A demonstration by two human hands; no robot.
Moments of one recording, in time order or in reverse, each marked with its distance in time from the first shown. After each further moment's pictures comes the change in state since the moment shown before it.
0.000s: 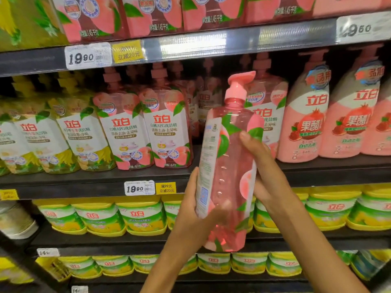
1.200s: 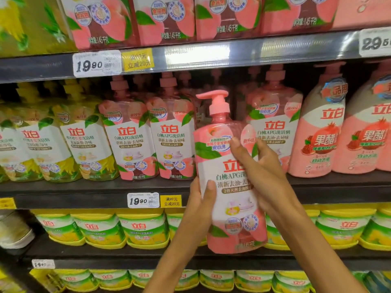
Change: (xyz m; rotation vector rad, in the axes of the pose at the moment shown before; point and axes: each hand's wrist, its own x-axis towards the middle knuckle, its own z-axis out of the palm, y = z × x) left_hand 0.046 -0.015 -0.011 -0.170 0.020 -0.018; right_hand 0.025 0.008 0.003 -0.407 0.202 -0.010
